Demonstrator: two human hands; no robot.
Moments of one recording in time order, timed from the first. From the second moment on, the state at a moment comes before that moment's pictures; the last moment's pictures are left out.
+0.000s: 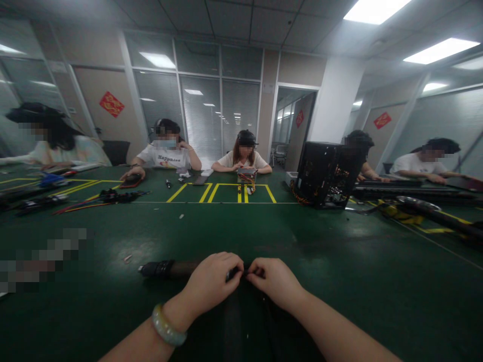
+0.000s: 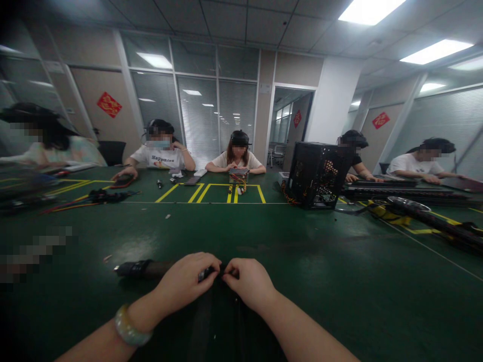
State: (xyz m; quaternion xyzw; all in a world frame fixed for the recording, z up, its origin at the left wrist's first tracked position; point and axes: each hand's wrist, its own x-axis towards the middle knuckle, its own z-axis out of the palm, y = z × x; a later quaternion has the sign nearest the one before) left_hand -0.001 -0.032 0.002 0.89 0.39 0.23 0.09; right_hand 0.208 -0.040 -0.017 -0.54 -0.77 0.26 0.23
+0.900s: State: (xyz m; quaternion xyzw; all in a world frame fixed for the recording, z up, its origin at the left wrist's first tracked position) left_hand -0.001 -0.032 0.002 0.89 0.40 0.21 0.09; right_hand 0.209 -0.038 -0.021 -0.53 -0.78 0.25 0.24
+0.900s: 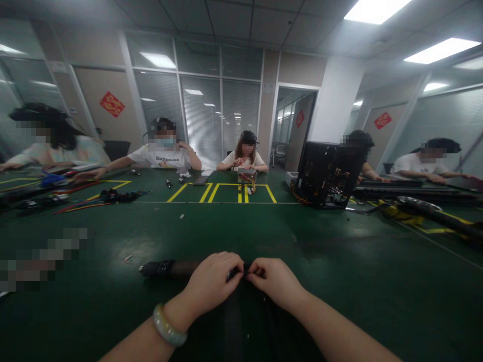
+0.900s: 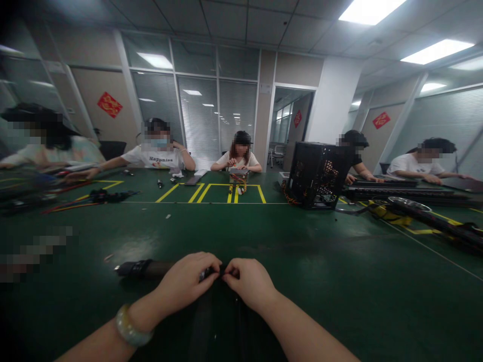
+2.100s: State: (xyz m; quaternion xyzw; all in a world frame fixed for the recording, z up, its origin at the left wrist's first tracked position) left_hand -0.001 -0.032 0.000 0.88 0.40 0.22 0.09; right_hand 0.206 -0.039 -0.021 -0.53 -0.76 0.28 0.25
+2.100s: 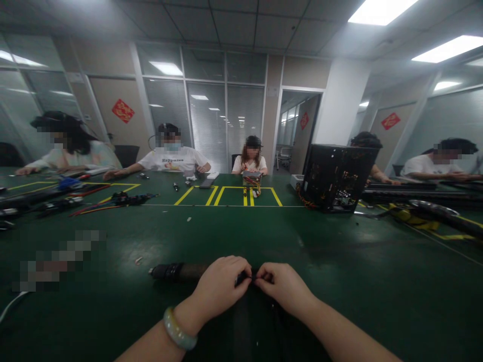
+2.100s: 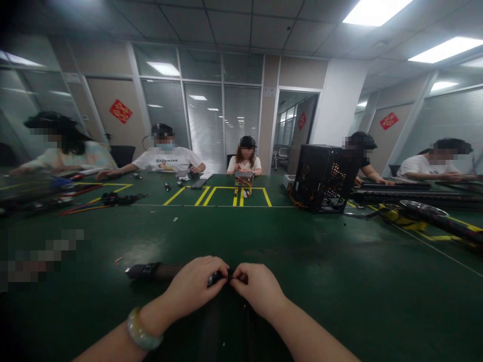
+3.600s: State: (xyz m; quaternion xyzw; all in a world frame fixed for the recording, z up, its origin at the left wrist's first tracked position) left_hand -0.001 -0.032 0.000 0.89 0.40 0.21 0.09; right_hand 0.207 -0.040 -0.021 -0.53 -0.77 0.26 0.25
